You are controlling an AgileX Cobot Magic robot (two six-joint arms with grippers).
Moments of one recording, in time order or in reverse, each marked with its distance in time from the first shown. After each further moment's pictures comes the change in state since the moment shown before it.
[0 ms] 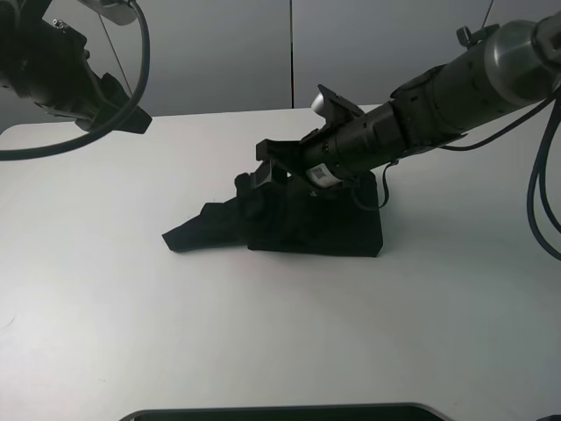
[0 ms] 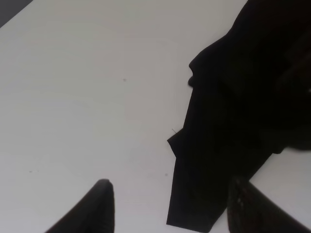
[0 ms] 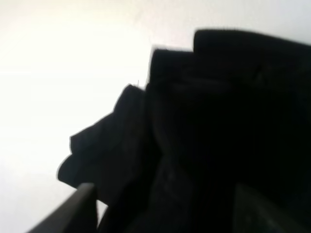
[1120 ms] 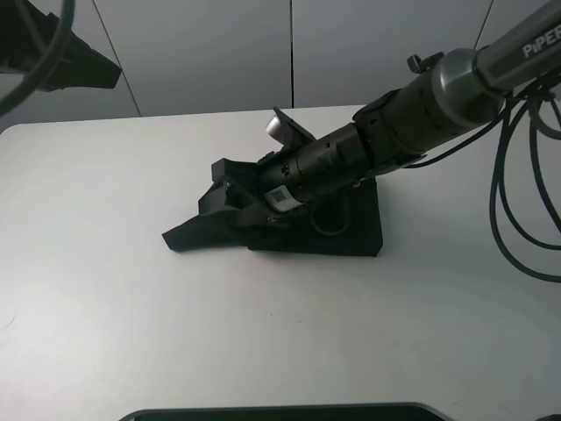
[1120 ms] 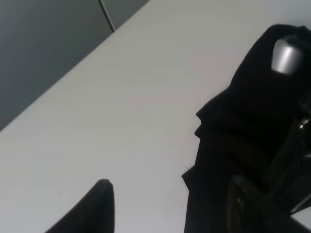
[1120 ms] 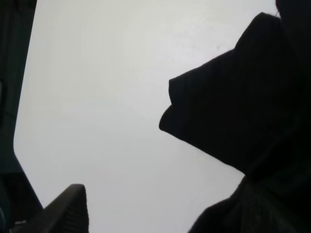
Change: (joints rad) left arm 0.000 -0.232 0.000 -0.002 0.017 0.000; right arm 0.106 0.104 -0.055 0.075 0.206 0.011
